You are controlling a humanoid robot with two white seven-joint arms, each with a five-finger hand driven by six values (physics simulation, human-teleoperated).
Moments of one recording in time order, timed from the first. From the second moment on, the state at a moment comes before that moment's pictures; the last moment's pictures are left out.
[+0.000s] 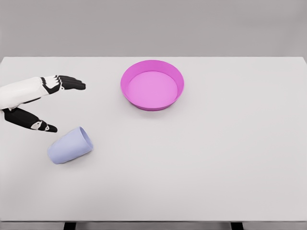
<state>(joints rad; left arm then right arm) -0.37 1.18 -0.49 -1.76 0.29 -0.61 -0.41 -0.04 0.00 -0.08 0.16 0.08 -0.20 0.25</state>
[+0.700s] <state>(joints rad) -0.85 1.26 -1.05 -1.77 0.52 -0.61 -0.41 -0.04 0.00 -0.08 0.16 0.08 -0.20 0.25</state>
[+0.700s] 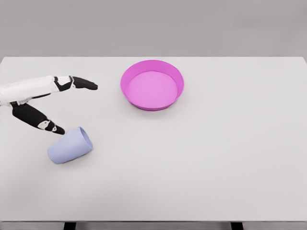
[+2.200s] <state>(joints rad) -0.50 1.18 -0.90 -1.76 0.48 -0.61 -0.30 -0.04 0.00 -0.08 0.16 0.08 -0.20 0.25</state>
